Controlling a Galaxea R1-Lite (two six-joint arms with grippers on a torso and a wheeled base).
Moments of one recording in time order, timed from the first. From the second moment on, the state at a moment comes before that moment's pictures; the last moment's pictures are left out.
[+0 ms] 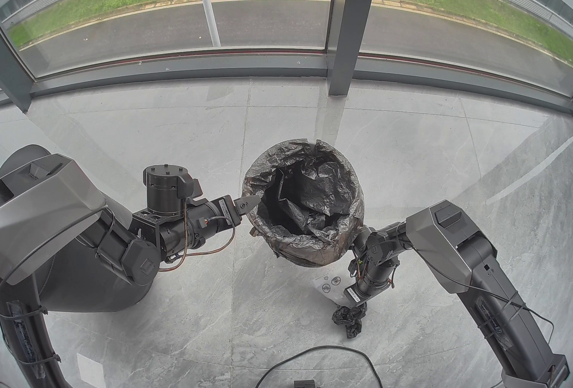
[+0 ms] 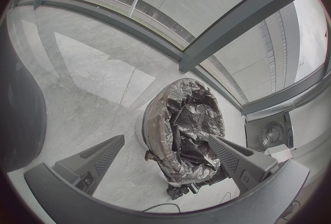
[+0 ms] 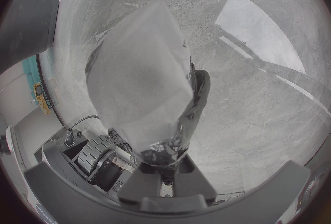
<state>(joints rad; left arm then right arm) -0.38 2.12 -0.90 -0.88 -0.12 -0.54 0.39 2.93 -2.00 0.55 0.06 -0.09</state>
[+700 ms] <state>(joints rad) -0.38 2.11 -0.89 -0.88 -0.13 -0.54 0.44 2.63 -2.00 0.93 0.00 0.02</state>
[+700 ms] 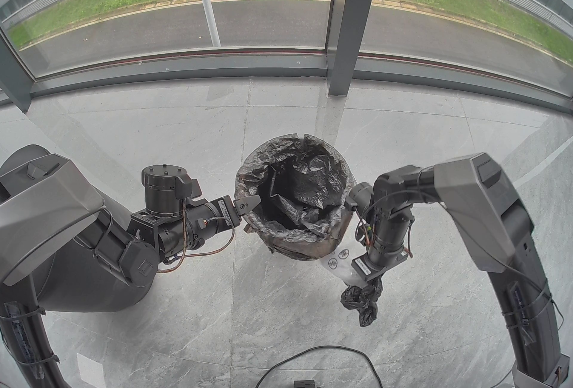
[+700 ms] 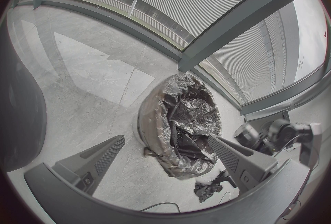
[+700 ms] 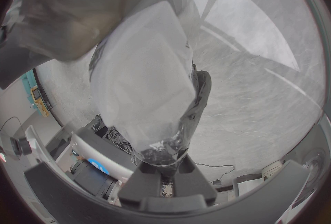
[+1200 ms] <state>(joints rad) -0.40 2.08 -0.87 -0.88 -0.13 -0.54 0.54 2.28 -2.00 1.00 -0.14 0.03</state>
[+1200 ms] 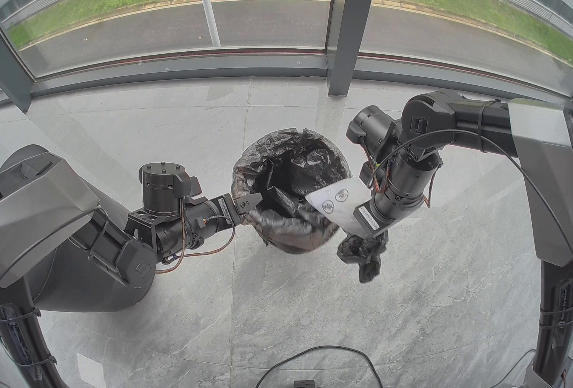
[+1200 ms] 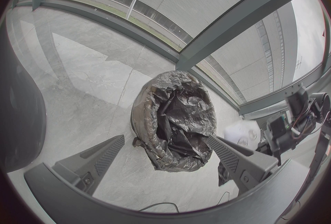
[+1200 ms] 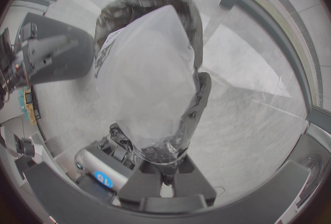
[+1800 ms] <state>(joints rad) -0.40 2.08 -0.87 -0.88 -0.12 -0.53 0.58 2.26 -2.00 0.70 -0.24 0.11</state>
